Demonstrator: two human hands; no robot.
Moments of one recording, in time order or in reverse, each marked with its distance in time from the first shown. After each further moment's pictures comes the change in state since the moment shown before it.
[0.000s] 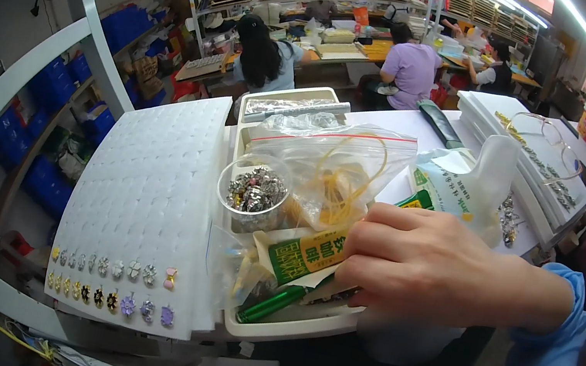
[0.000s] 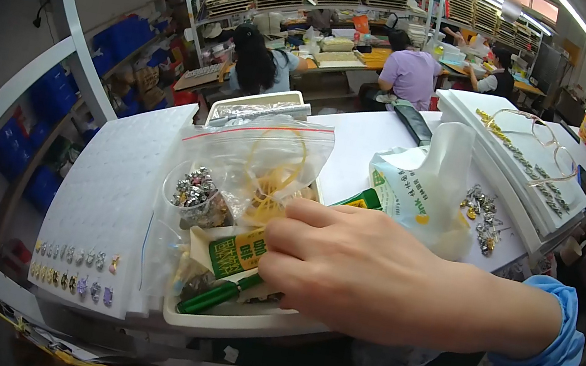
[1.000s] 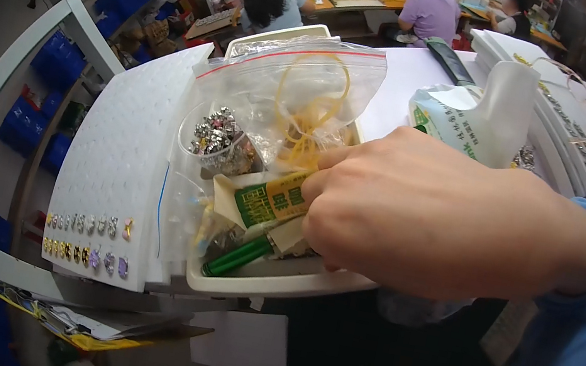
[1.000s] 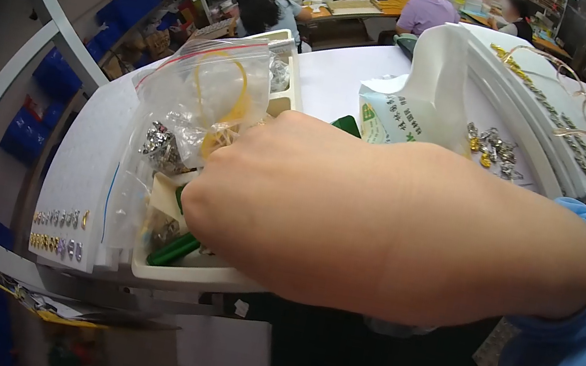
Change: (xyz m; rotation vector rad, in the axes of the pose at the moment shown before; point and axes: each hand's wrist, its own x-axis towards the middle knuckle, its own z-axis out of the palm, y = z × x) left_hand 0.002 0.030 -0.048 0.229 -0.352 -0.075; right_hand 0.013 0.007 -0.026 0.022 -0.379 -0.032
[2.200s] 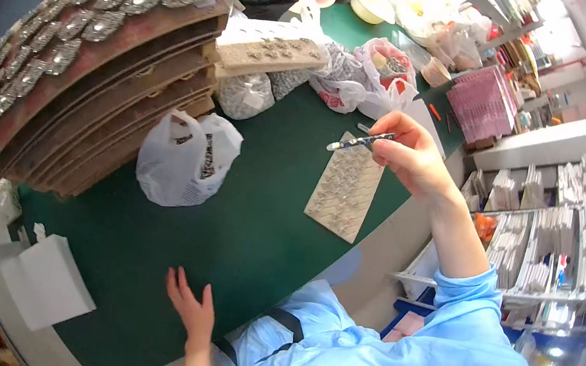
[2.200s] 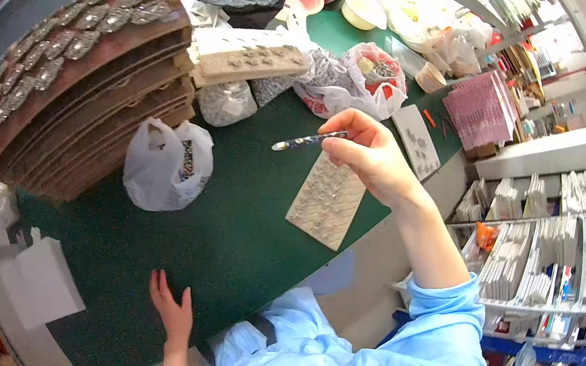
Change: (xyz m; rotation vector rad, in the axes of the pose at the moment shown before) left_hand 0.031 0.085 0.066 -0.396 0.811 -0.035; right_hand -0.445 -0.076 0.233 1.434 0.800 1.113
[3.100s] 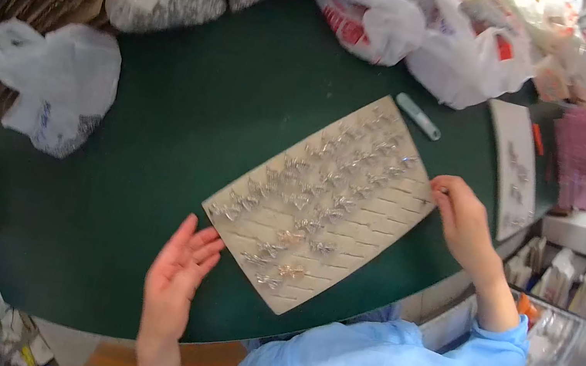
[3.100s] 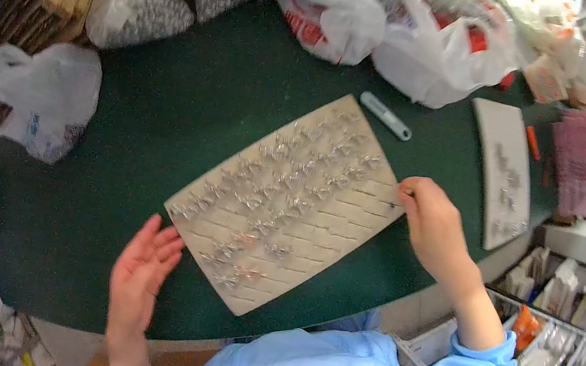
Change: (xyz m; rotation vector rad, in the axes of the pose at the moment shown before) left_hand 0.053 0.206 0.229 -1.164 -0.095 -0.446; right_hand 0.006 0.283 -0.310 -1.083 0.007 -0.258
